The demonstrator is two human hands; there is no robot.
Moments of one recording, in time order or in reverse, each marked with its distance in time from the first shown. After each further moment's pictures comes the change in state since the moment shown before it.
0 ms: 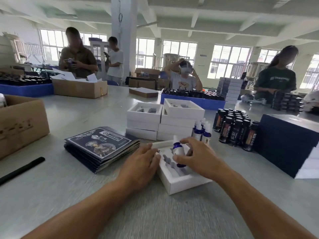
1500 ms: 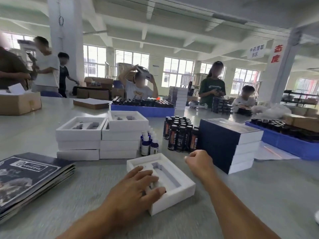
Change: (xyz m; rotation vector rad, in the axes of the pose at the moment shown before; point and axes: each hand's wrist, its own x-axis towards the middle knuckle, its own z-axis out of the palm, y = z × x) left_hand 0.018 0.097 0.048 -0.066 -0.319 0.293; right_hand -0.006 0.136 -0.065 0.052 0.453 0.606
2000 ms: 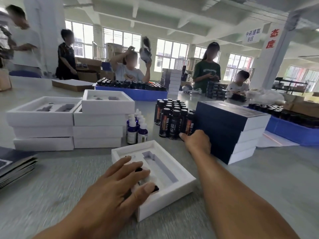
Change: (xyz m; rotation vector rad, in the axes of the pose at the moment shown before) left_hand 0.015 -0.008 0.014 -0.048 0.035 0.054; right_hand 0.096 0.024 0.027 -0.029 0.150 0.204
